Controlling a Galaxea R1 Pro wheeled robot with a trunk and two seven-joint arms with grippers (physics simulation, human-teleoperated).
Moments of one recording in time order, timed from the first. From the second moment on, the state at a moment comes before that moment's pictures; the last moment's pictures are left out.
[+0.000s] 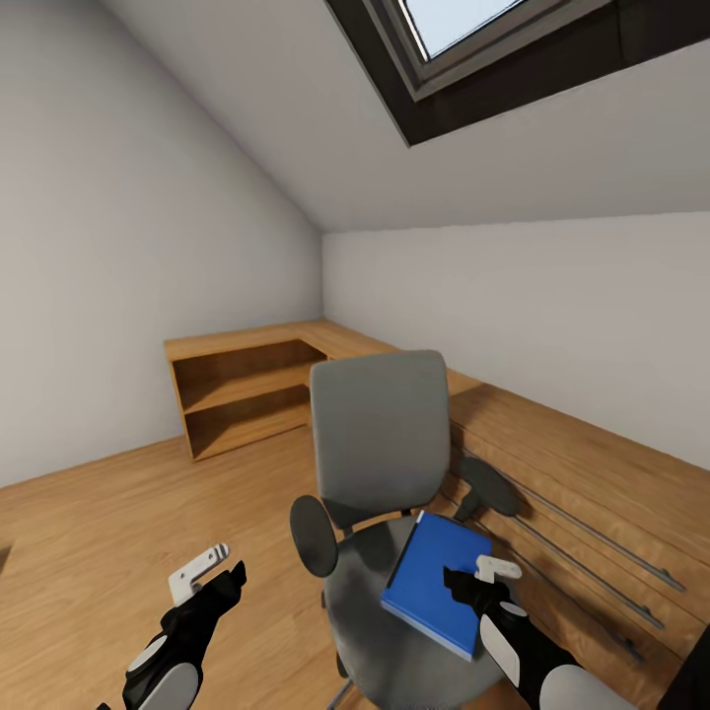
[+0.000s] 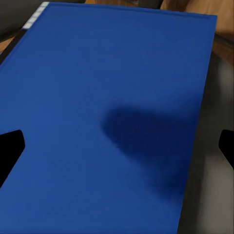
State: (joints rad) left arm -0.13 0.27 -0.50 -1.59 0.99 0.09 0.89; right arm -0.58 -0.01 0.10 -0.32 -0.31 -0.06 -0.08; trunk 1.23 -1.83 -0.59
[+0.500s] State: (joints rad) left arm -0.13 0.27 -0.50 -1.59 0.99 0.09 0.89; right arm -0.59 -0.01 0.10 -0.31 -0.31 -0.05 -0.08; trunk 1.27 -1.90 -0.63
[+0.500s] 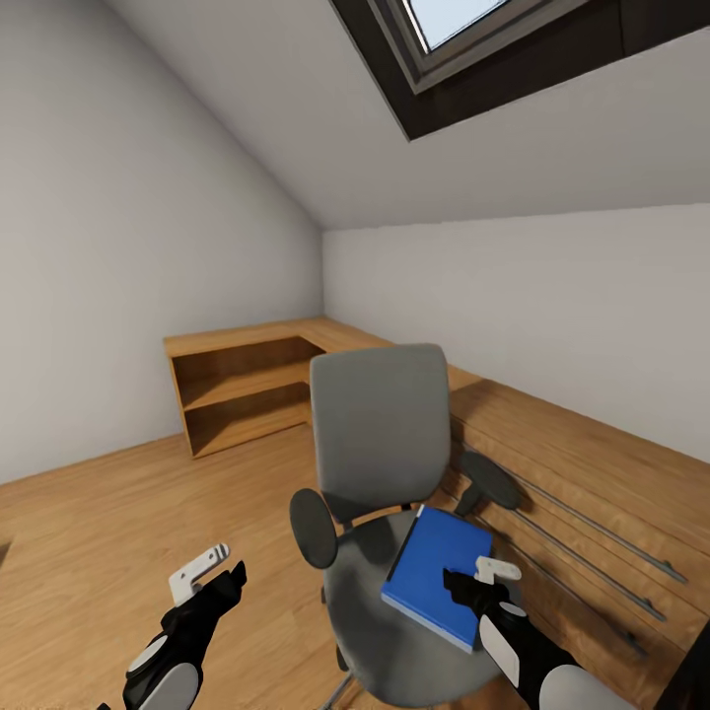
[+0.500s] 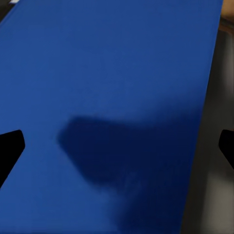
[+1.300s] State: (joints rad) left arm -0.13 0.27 -0.50 -1.59 0.99 0.09 0.89; right arm -0.59 0.00 0.09 -0.32 -0.31 -0.04 -0.08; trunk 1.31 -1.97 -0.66
